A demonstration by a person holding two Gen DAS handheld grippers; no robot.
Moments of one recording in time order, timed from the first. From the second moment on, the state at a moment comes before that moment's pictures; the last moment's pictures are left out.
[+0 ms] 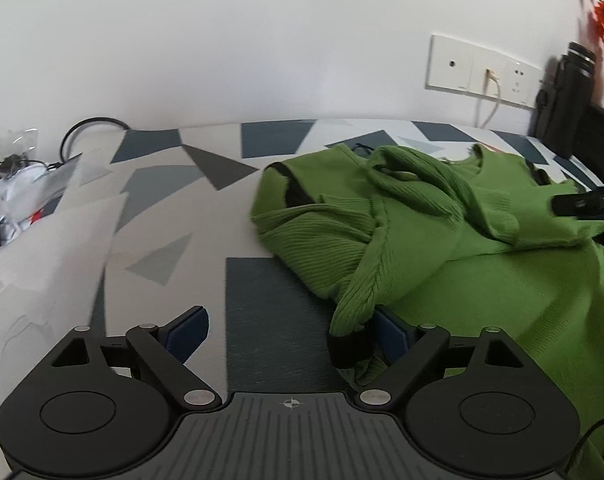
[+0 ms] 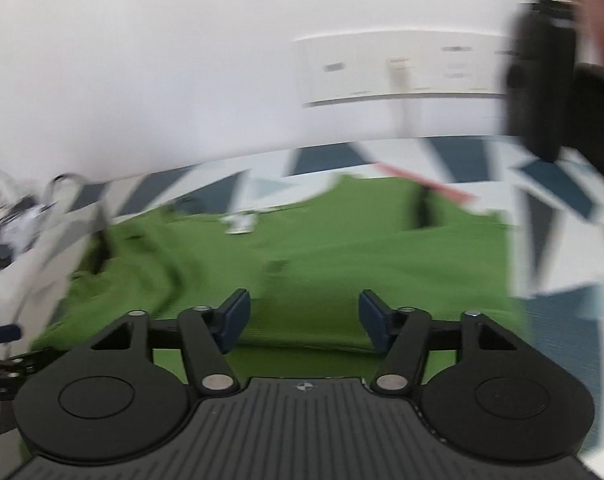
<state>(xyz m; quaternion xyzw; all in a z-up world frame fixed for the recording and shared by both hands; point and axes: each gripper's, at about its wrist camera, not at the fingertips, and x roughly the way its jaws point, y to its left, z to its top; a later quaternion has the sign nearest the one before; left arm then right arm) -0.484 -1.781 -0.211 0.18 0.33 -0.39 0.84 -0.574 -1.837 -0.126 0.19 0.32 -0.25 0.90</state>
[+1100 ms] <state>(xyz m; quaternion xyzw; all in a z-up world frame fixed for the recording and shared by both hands) -0.472 -1.773 -0.216 0.21 0.34 -0.40 0.83 -0.684 -1.868 -0.126 0.21 0.37 -0.38 0.82</state>
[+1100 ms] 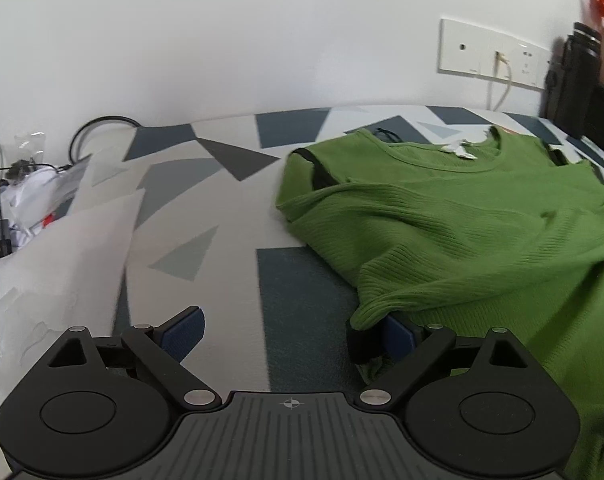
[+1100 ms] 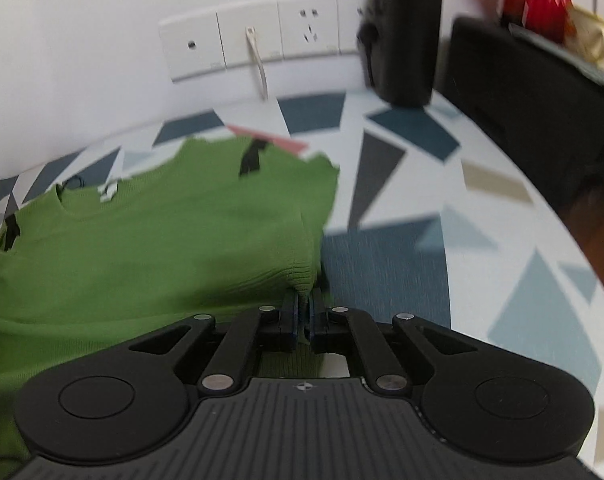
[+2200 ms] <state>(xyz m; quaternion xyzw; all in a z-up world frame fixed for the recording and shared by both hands) -0.380 -1.832 -0.201 0.07 0.45 -0.42 0.78 -0.688 -1.896 -0.120 0.24 0.33 -0.39 0.83</state>
